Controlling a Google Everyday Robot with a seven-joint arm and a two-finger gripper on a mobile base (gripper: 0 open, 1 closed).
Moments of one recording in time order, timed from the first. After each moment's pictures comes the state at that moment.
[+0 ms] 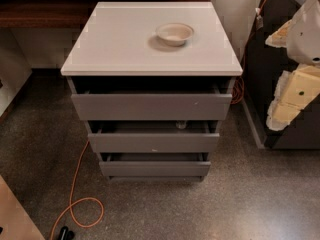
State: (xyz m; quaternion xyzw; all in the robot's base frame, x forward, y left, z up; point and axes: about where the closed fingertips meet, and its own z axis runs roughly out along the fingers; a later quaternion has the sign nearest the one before) arm 0.438 -0.214 0.988 -0.60 0.78 -0.05 0.18
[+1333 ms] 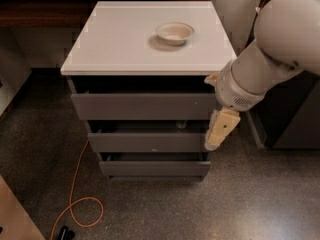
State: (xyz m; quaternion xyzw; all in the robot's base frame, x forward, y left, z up) arm 0.497 -0.139 0.856 -0.65 0.73 0.02 0.22
